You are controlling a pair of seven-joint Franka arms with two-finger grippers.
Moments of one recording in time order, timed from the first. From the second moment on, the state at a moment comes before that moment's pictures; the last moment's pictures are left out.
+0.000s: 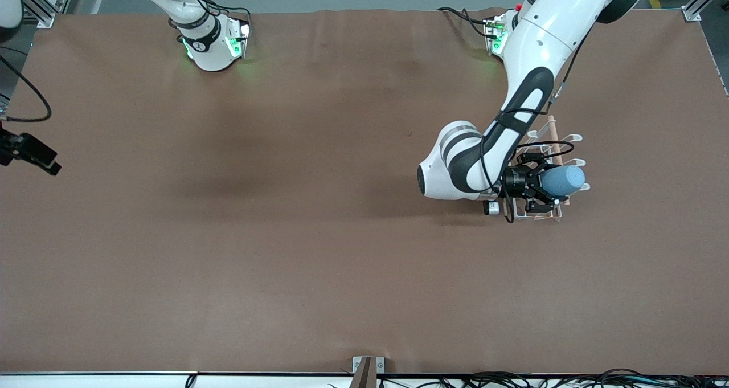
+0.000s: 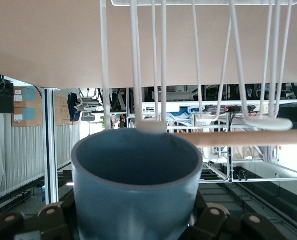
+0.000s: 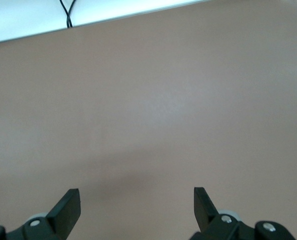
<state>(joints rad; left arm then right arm) -0.30 0.75 -0.34 -1.62 1.20 1.14 0.64 -0.06 -0.02 -0.05 -1.64 -0.04 1.76 0.11</state>
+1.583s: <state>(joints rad) -0.30 0.78 -0.34 -1.53 1.18 1.14 0.58 -0.06 -0.03 -0.05 -1.53 0.00 1.55 0.12</state>
